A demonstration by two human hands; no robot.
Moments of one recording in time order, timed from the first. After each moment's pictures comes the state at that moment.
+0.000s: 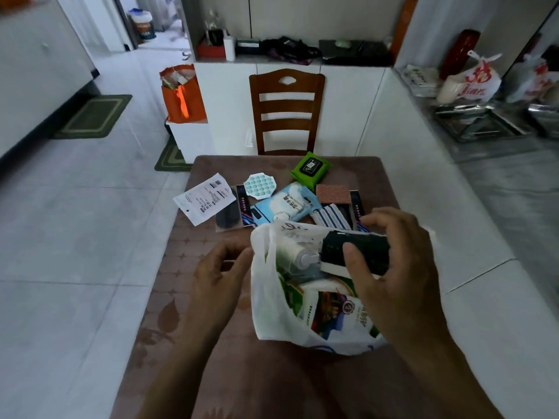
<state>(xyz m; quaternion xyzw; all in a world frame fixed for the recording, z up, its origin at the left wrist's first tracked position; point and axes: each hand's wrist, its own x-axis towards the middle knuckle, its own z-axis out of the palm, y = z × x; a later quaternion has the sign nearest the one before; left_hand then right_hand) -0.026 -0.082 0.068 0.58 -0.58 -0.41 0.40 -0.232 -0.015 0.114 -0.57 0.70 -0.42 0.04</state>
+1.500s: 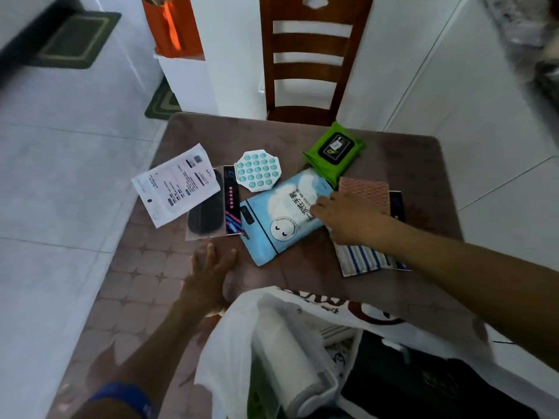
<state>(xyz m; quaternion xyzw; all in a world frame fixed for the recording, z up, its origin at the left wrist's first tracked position) -0.034 -0.299 -0.194 0.64 -0.71 -0.27 -0.13 -0.341 -0.374 -0.119 -0.83 0.50 0.23 0.04</state>
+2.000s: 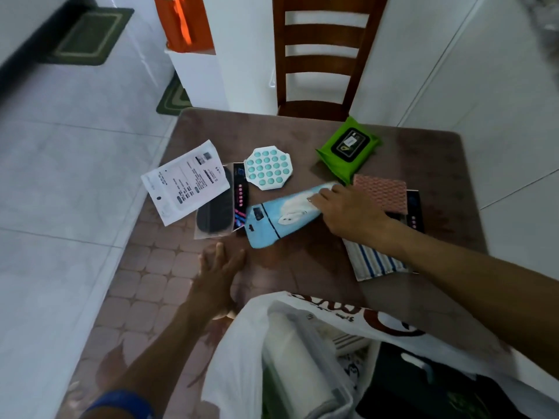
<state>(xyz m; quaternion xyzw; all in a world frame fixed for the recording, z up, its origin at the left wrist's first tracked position) -0.032 -0.302 -0.208 0.62 -0.72 -0.25 -0.19 -0.328 -0.381 -0.132 -0.88 0.47 0.00 -0.04</state>
